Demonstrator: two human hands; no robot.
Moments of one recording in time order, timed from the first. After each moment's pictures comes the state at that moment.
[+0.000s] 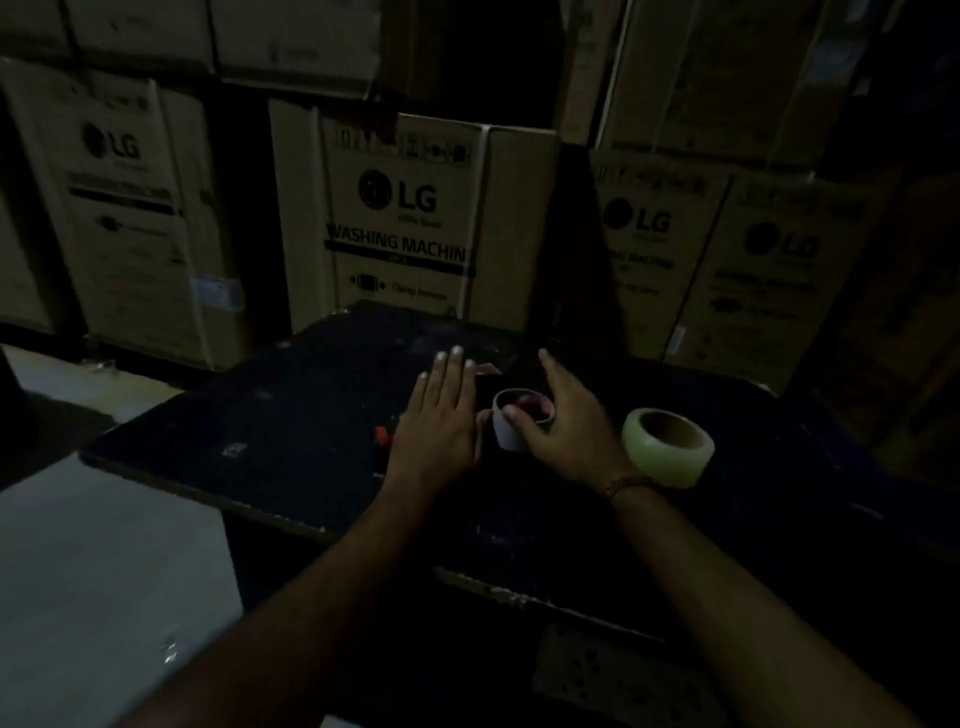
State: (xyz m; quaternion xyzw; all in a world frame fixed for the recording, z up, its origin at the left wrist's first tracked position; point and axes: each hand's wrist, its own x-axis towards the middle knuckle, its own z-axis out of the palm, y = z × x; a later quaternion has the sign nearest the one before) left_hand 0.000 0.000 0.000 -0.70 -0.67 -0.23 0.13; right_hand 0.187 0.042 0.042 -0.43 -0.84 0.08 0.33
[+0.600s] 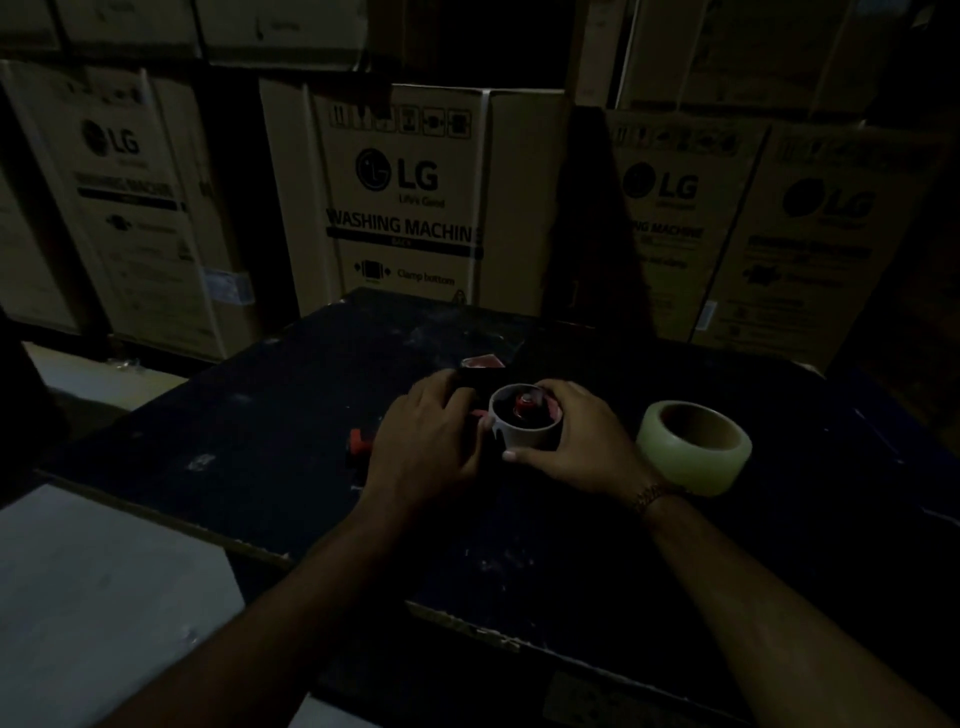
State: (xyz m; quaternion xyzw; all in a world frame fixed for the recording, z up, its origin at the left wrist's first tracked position) left_hand 0.003 -0.003 0.000 -0.69 -0.66 -0.26 0.15; right_hand 0.204 0.075 0.022 -0.44 -0.84 0.15 0.27
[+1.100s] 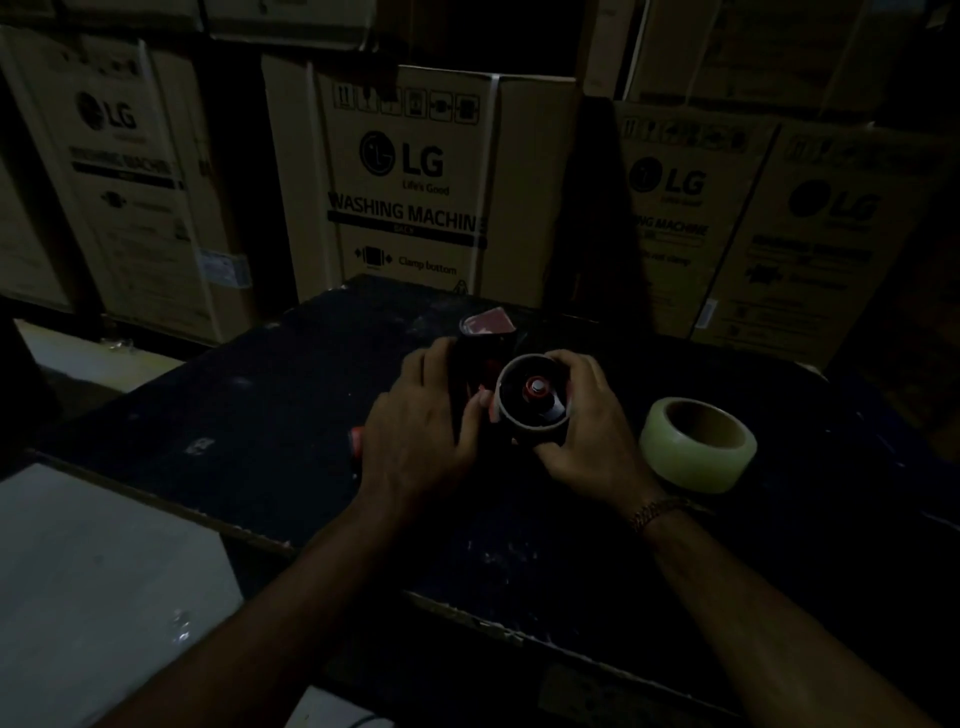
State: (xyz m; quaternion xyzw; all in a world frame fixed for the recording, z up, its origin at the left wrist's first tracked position) left_hand 0.004 -0.011 0.000 -0.61 -0.66 -0.42 0.10; right_hand 0.201 0.058 0.019 -0.37 -0.83 0.14 0.38
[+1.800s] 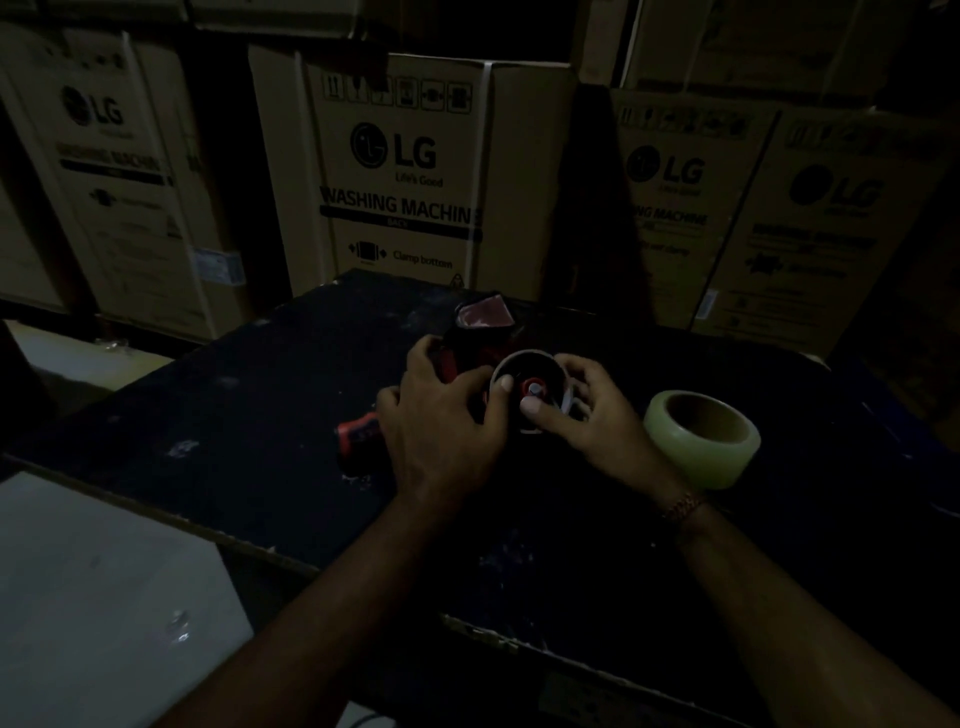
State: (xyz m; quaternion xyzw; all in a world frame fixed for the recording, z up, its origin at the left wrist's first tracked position) left_hand 0.042 -0.004 0.007 -0.55 -0.72 -0.42 0.08; right_hand 0.212 0.063 0.022 -0.38 -0.72 0.42 0.39
